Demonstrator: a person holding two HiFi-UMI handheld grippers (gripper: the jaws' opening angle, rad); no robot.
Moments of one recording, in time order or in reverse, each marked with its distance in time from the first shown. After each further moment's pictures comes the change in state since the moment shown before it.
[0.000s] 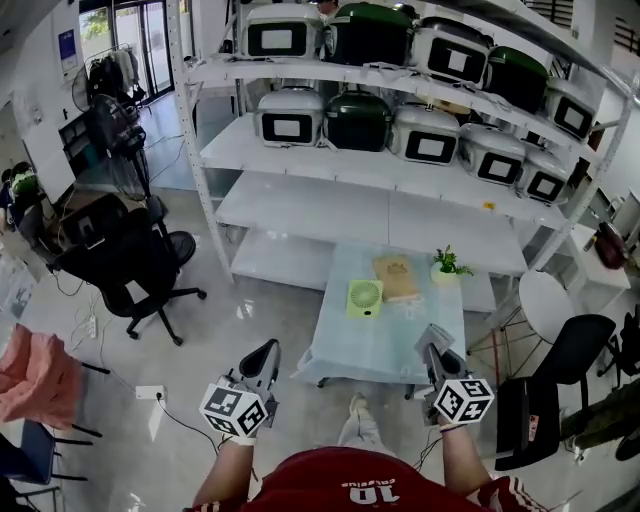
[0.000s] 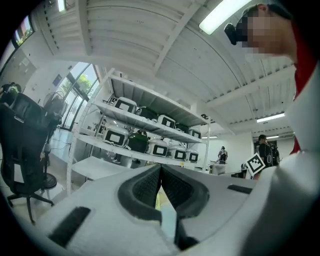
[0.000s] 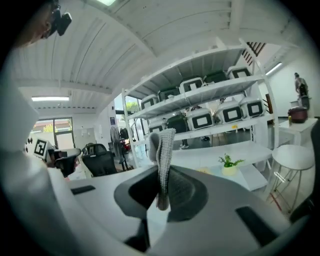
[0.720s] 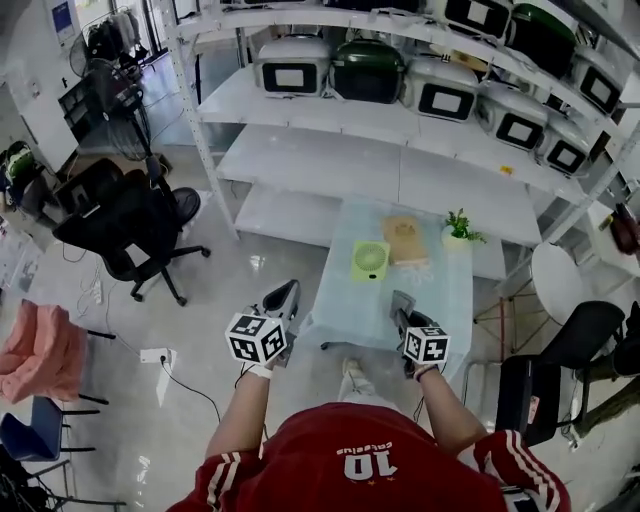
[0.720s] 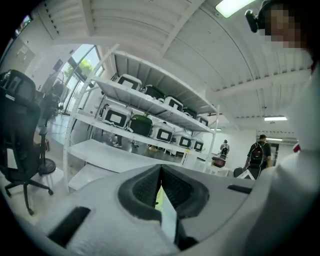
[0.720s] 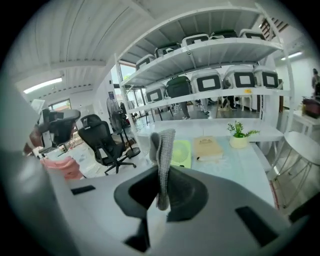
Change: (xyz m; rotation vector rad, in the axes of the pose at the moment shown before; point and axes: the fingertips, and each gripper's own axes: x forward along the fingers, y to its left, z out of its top) left arm 0.113 0.034 -0.085 -0.081 0.167 0.020; right arm 0.134 -0.045 -0.154 -0.032 0.347 0.039
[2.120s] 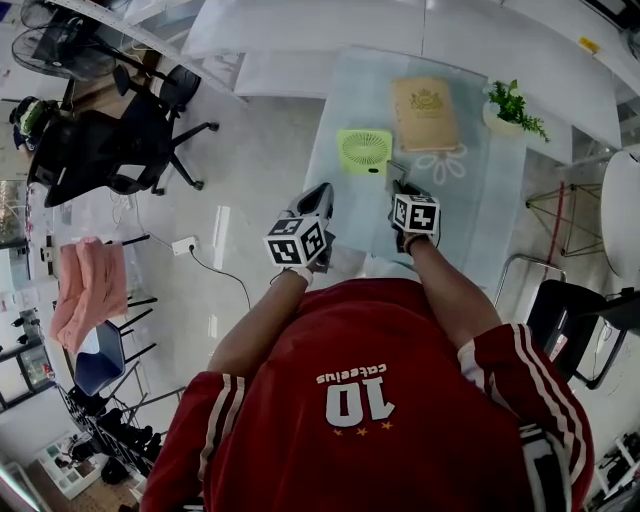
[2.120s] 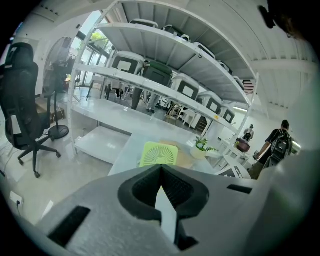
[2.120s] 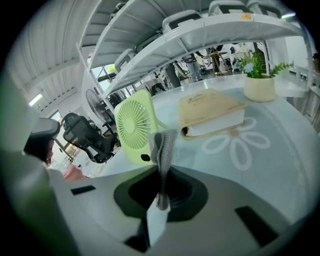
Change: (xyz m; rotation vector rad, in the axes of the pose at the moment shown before) left arm 0.239 0.015 -0.190 -0.165 0.364 0.229; right arm 0.251 -0.135 -0.077 0.208 0.243 0.086
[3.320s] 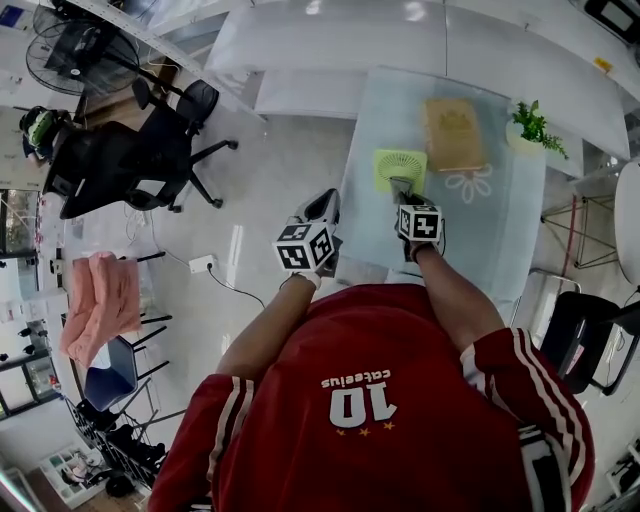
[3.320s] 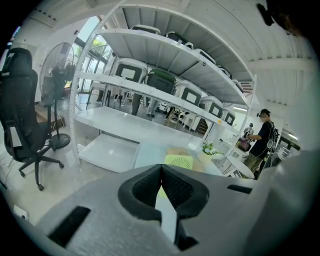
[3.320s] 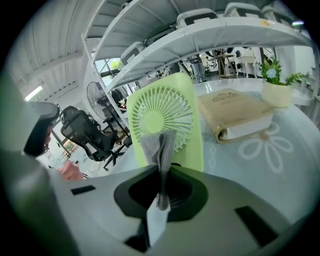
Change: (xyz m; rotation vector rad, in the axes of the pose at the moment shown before) left arm -0.022 0.066 0.040 0.045 -0.041 0.003; right arm 0.042 0.061 0.007 -0.051 0.007 -0.016
